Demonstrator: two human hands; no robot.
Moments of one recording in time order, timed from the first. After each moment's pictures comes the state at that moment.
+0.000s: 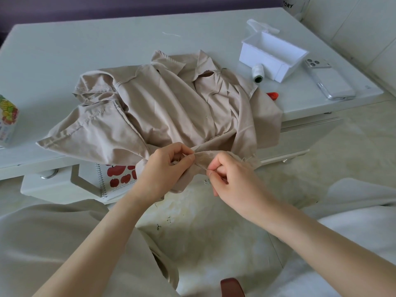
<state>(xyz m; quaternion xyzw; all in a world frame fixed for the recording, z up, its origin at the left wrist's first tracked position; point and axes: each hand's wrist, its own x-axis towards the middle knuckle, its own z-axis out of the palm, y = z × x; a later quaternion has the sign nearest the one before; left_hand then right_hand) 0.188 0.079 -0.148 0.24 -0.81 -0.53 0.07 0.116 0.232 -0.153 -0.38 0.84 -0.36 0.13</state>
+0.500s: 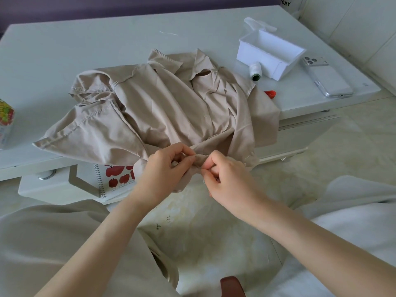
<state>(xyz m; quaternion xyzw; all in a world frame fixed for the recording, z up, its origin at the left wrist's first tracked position) 0.191 0.086 -0.146 0.21 -0.84 -0.48 0.10 0.119 0.223 -0.155 -0.39 0.85 -0.35 0.11</state>
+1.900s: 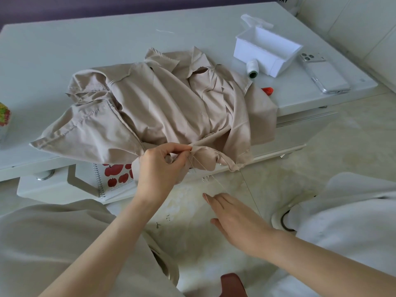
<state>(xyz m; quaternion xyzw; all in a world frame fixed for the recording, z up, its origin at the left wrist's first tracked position) 0.186 0.093 -0.155 0.28 -0.81 -0.49 0.20 0.141 0.282 -0.231 -0.57 0.81 -0.10 0.08</state>
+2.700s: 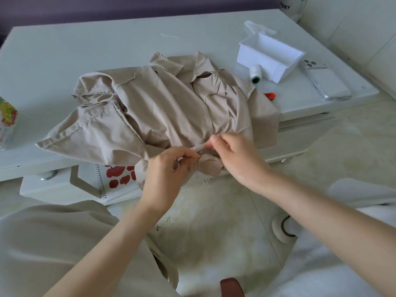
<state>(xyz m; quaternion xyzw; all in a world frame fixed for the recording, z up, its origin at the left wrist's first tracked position) 0.193 0.099 -0.152 0.20 -0.84 -0.46 0.22 0.084 0.214 -0.130 -0.30 0.85 -0.38 0.20</state>
